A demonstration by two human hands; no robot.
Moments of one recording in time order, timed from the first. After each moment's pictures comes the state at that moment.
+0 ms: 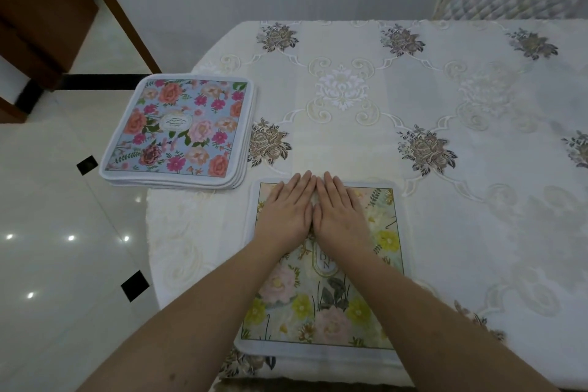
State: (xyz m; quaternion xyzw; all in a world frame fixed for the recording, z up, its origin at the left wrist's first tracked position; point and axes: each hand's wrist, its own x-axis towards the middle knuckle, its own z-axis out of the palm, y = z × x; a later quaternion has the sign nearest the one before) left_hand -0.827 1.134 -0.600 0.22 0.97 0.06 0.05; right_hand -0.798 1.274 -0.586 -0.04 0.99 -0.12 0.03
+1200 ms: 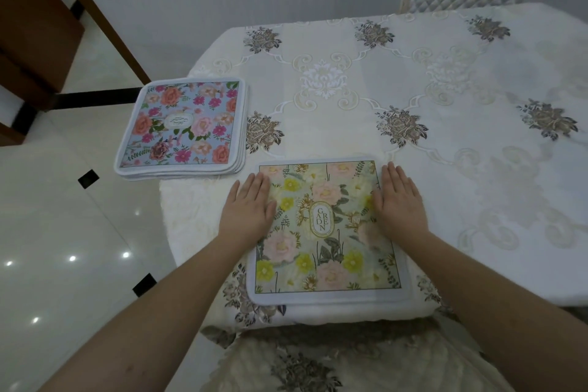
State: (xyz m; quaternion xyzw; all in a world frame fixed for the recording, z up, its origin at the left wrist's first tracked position) left_hand -0.782 1.062 -0.569 0.15 0.98 0.02 0.09; right_hand -0.731 1.376 -0.563 0.10 0.99 -0.12 0.04
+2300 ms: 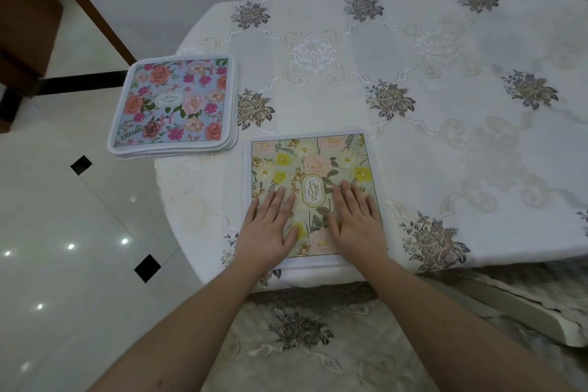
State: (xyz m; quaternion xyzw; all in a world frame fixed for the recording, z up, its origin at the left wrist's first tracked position) left_hand -0.680 1.082 -0.592 0.23 0.97 0.06 0.08; right_hand -0.644 1.304 -0.592 0.04 0.99 -0.12 0.04
